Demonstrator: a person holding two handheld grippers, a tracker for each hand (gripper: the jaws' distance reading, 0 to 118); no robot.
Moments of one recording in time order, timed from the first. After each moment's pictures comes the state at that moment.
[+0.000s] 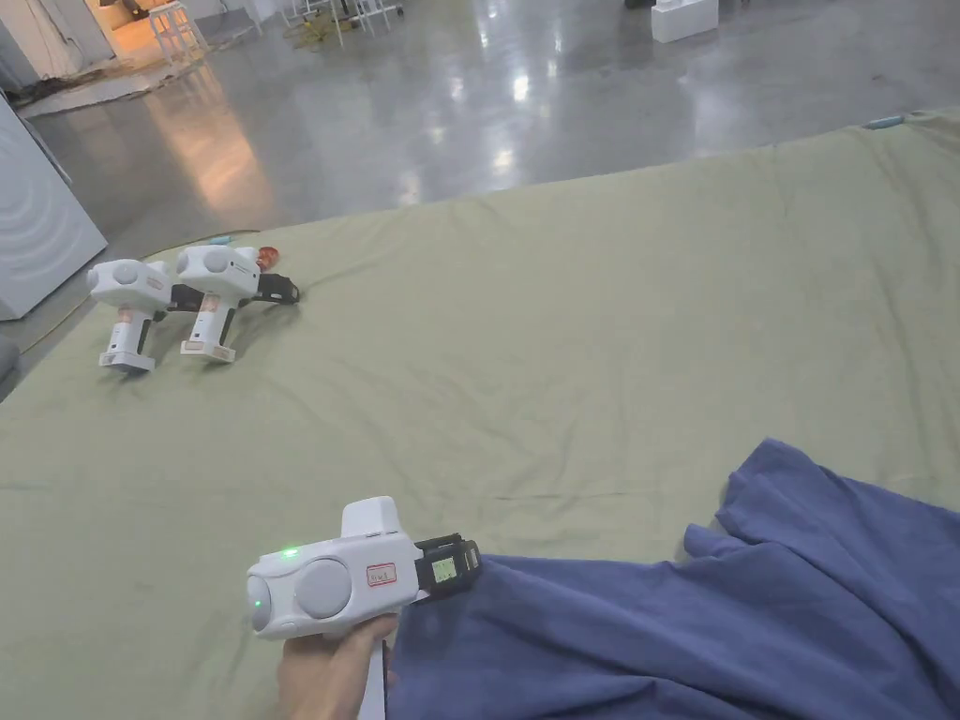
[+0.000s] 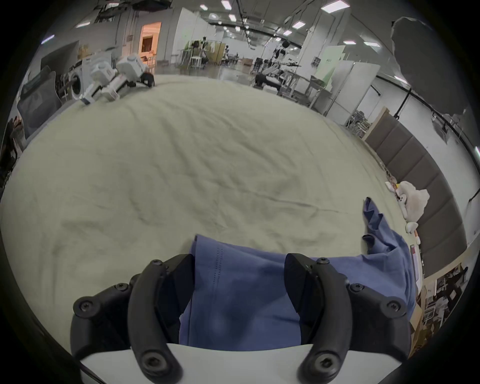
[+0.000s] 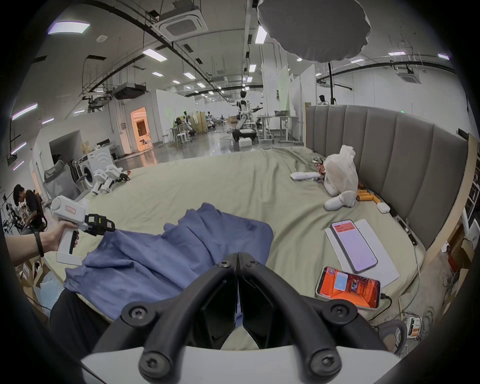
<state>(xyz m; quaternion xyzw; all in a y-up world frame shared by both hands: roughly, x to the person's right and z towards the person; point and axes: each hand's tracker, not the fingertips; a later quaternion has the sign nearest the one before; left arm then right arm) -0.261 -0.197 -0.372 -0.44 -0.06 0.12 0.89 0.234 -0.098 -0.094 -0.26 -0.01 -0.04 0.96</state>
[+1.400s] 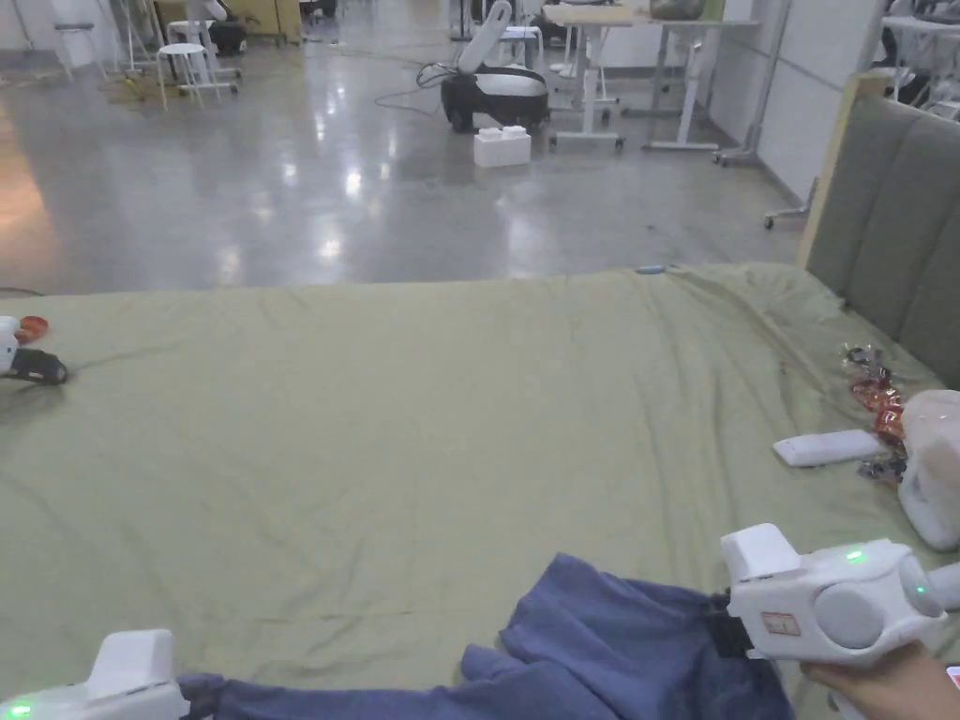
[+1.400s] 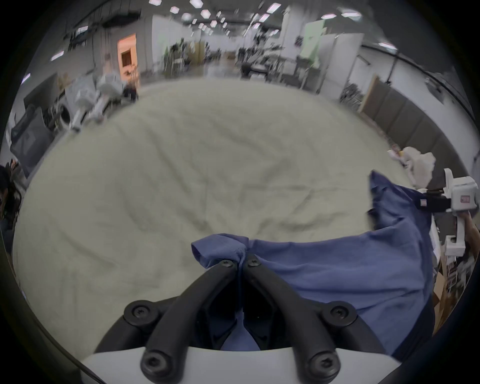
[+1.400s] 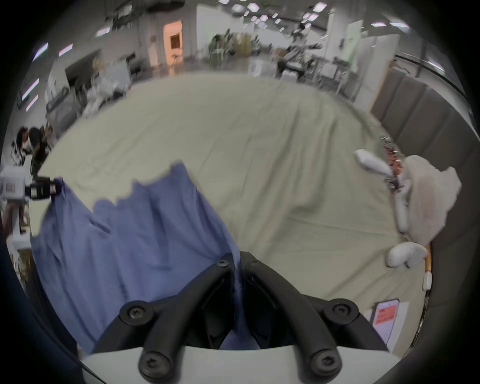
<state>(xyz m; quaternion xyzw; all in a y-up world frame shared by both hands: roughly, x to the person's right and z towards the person) -0.237 -0.158 -0.342 -0.42 -0.09 0.02 0.90 0.282 -0.142 -0.364 -0.44 0.09 0.06 0.89</state>
